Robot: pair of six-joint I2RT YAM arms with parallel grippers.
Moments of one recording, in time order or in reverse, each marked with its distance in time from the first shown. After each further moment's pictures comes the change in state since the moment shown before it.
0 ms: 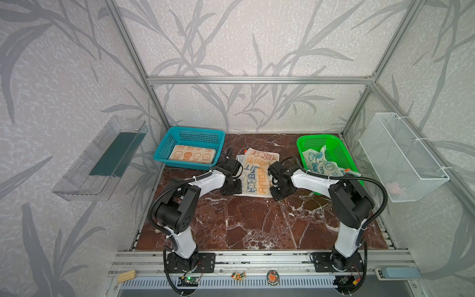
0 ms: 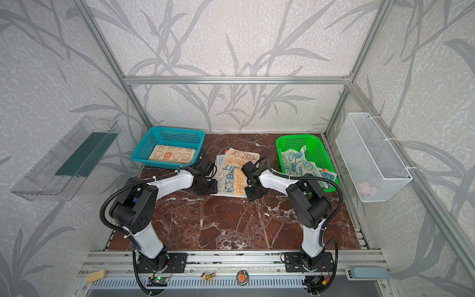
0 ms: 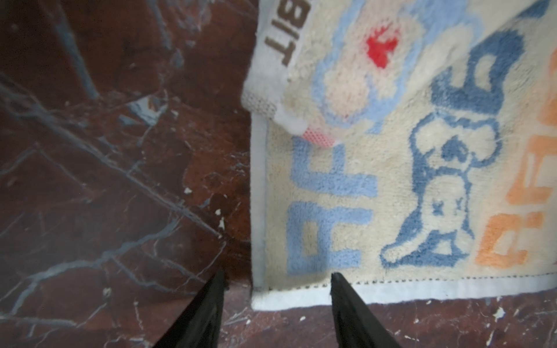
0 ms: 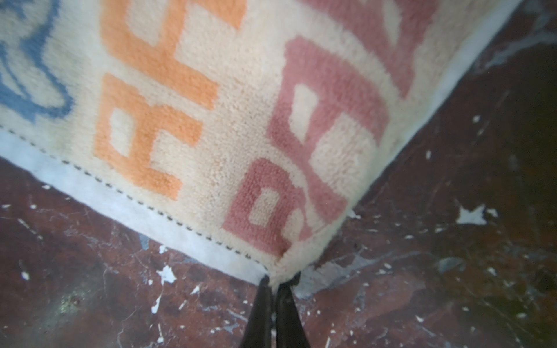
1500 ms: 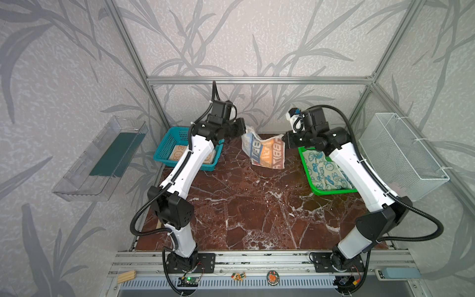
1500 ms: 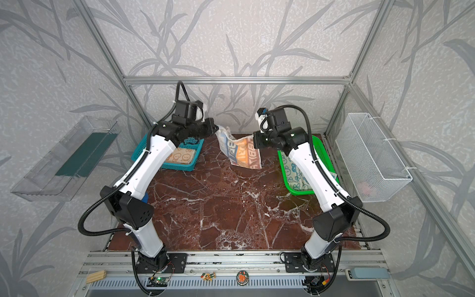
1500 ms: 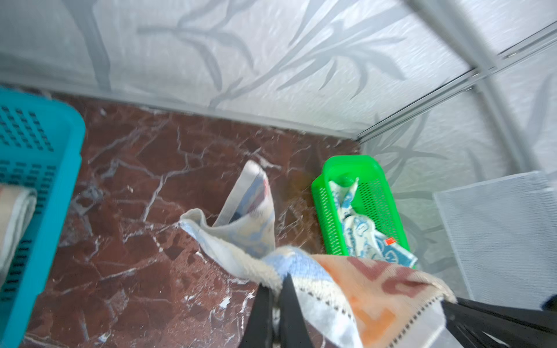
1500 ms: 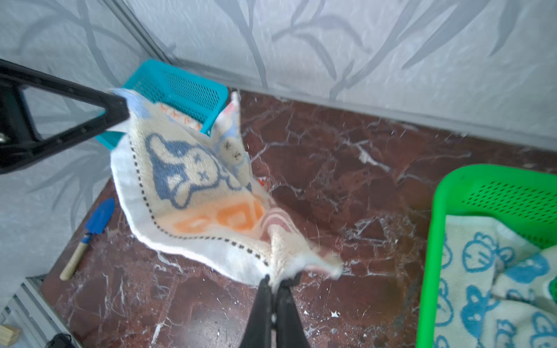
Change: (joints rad) left arm 0.097 0.055 1.091 -0.262 0.176 -0.026; right arm -0.208 -0.206 0.773 -0.214 -0.148 -0.035
